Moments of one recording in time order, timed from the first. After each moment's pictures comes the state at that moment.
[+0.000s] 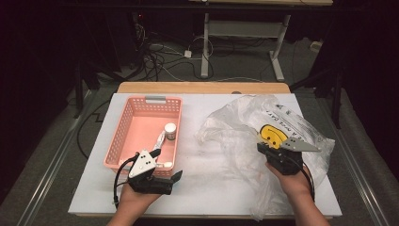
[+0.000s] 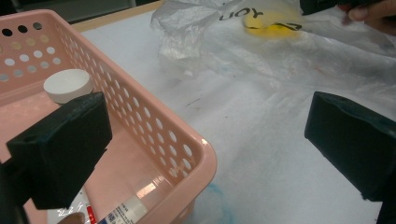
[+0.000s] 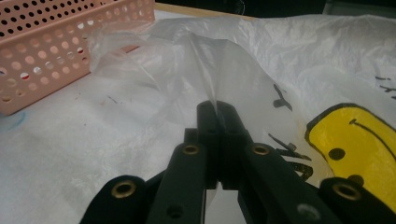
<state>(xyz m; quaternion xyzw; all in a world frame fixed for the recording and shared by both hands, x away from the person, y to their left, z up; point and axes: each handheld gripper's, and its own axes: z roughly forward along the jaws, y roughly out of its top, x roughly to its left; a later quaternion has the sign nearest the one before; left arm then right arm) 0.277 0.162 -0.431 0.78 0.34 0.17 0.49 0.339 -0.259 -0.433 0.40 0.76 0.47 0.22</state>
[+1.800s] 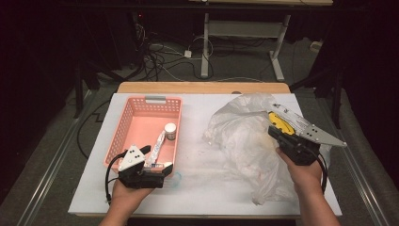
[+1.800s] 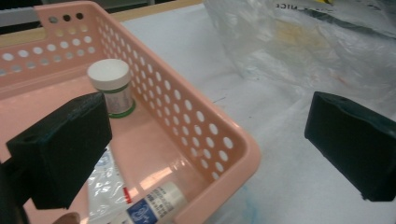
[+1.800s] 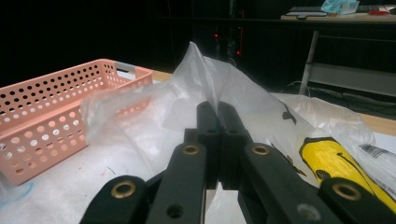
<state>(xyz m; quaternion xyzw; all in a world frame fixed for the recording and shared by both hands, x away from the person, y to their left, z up) 0.284 0.185 -0.425 0.76 0.38 0.18 0.49 0.339 -0.277 -0.388 0.37 0.70 0.55 0.26</state>
